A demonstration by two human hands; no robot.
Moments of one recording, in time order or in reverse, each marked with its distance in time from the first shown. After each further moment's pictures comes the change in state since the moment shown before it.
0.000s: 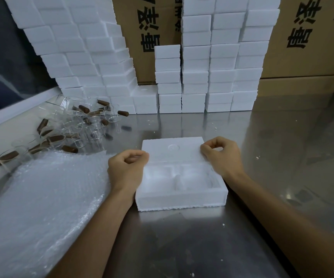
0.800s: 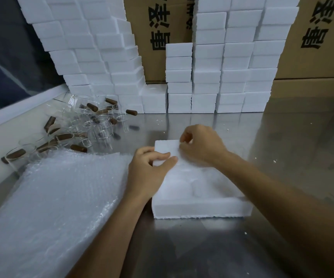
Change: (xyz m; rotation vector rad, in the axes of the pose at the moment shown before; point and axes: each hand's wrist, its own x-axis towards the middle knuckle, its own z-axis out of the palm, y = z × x) left_hand 0.004 -0.003 0.001 0.214 -0.232 0.208; right_hand 0.012 -0.063 0.059 -0.679 -0.298 -0.285
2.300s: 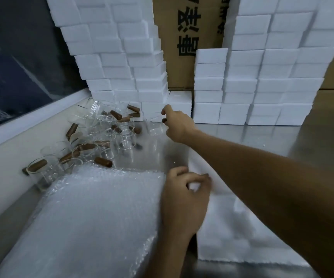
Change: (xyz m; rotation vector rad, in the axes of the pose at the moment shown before) left_hand 0.009 -0.019 0.000 -0.029 0.006 0.042; right_hand 0.155 -0.083 0.083 -0.170 -0.046 -0.274
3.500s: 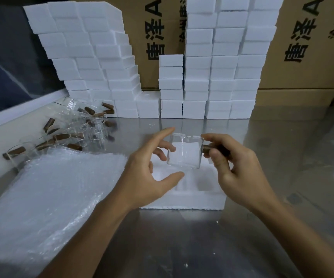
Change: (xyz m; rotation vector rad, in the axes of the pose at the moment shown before) left_hand -0.051 0.073 -0.018 0.085 -0.241 0.506; right_hand -0.305 0.061 -0.114 0.557 0.453 -0.059
